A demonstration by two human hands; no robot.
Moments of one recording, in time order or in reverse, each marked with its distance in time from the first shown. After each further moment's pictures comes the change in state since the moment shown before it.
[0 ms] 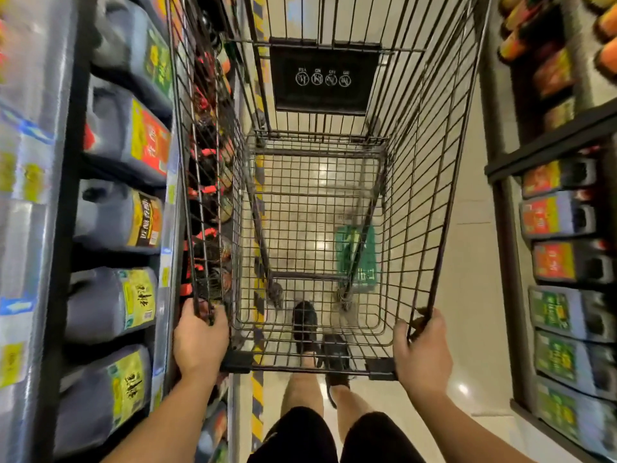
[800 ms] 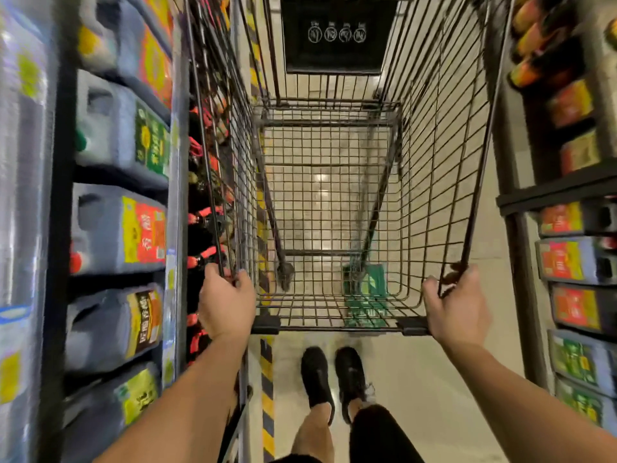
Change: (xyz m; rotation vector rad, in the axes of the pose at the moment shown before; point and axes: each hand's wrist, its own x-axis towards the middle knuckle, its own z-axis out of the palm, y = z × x) left_hand 0.146 0.210 0.028 0.034 0.108 0.117; right_hand 0.213 -0.148 -0.003 -0.011 0.143 -0.102
